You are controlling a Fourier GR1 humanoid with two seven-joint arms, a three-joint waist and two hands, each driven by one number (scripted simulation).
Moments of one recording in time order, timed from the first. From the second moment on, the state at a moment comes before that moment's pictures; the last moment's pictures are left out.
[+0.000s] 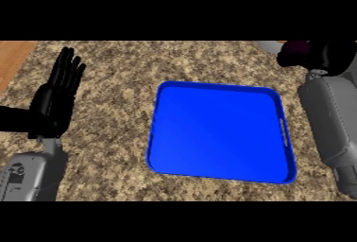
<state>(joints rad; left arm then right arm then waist) -0.30 0.19 0.06 -1.58 0.13 0.08 0.07 -0.84 -0.32 -0.18 -0.86 1.21 -0.37 0.64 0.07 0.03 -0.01</state>
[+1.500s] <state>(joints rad) -0.29 0.19 0.11 -1.53 0.12 0.10 0.05 -0.73 -0.45 -0.36 -0.89 1.54 -0.40 1.00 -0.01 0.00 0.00</state>
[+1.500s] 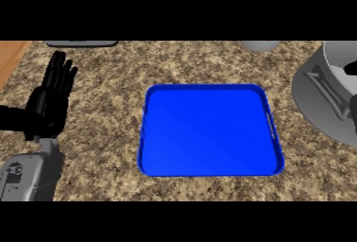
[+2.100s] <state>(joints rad) -0.28 0.19 0.11 -1.54 0.13 0.08 0.06 -0.68 -0.50 -0.51 -0.75 1.30 -0.48 0.87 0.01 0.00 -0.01</state>
